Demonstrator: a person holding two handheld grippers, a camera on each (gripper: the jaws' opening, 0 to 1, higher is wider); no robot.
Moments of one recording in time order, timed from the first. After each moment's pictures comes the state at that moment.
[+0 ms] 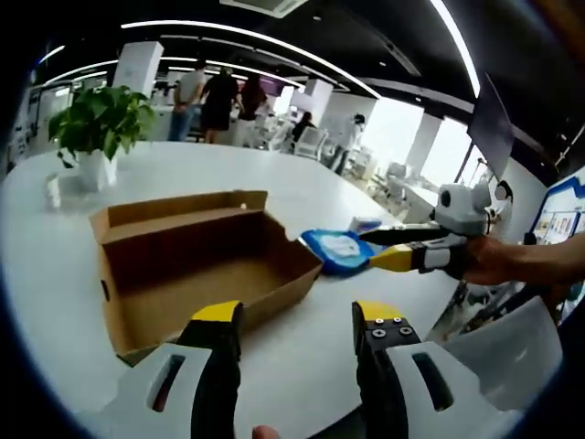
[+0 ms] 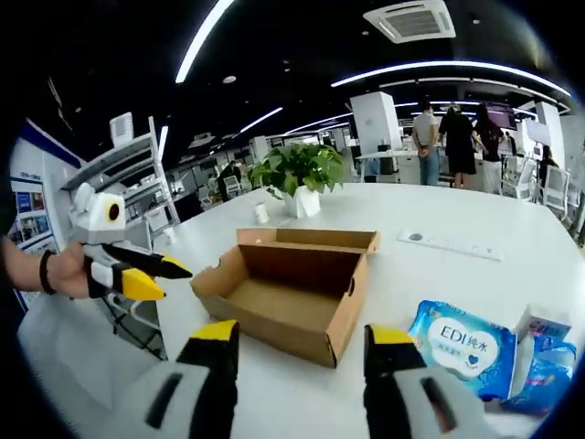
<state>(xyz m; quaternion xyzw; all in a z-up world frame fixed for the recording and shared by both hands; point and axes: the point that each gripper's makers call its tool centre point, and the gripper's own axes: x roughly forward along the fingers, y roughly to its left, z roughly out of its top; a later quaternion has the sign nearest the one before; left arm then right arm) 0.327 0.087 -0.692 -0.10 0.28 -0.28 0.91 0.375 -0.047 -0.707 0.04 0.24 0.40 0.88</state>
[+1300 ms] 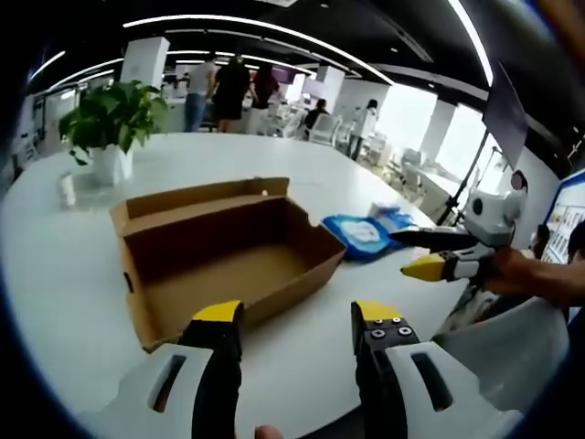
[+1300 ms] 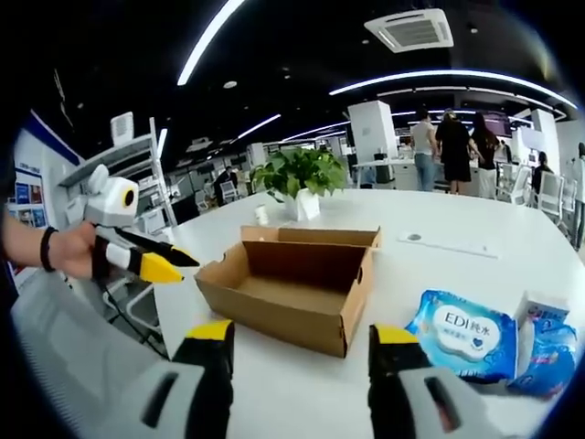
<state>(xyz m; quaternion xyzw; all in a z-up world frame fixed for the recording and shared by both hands) 0.327 0.113 -0.700 -0.07 0.31 -0.24 0.92 0.353 -0.049 -0.714 0.02 0.22 0.39 0.89</state>
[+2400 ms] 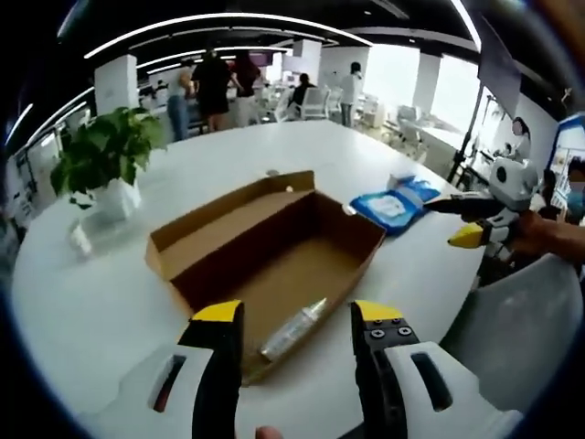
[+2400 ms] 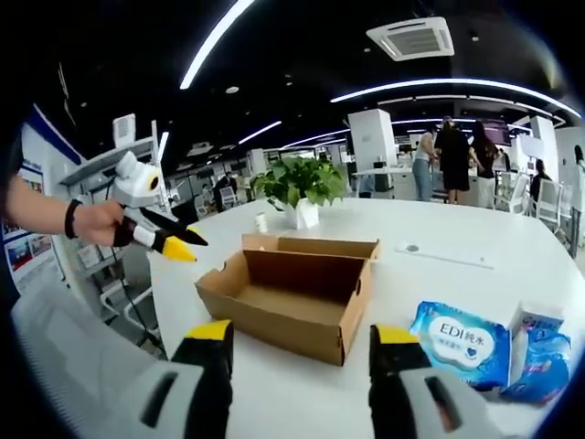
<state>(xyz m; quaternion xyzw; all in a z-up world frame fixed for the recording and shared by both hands) 0.362 0.158 -0.685 0.07 0.35 -0.27 0.89 0.353 -0.050 -0.702 0.01 0.20 0.39 0.90</state>
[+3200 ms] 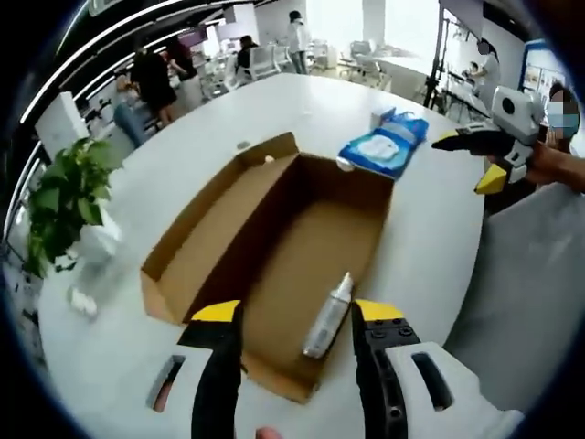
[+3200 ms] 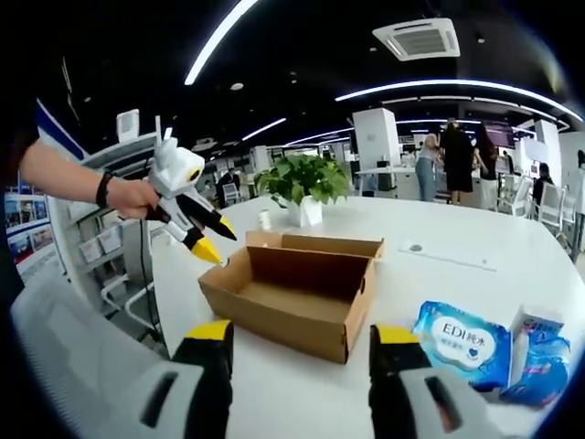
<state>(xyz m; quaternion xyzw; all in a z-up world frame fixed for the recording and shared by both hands) 0.392 0.163 -0.715 0.21 0.41 -0.33 0.82 0.349 -0.045 -0.705 0.00 0.21 0.39 0.90</state>
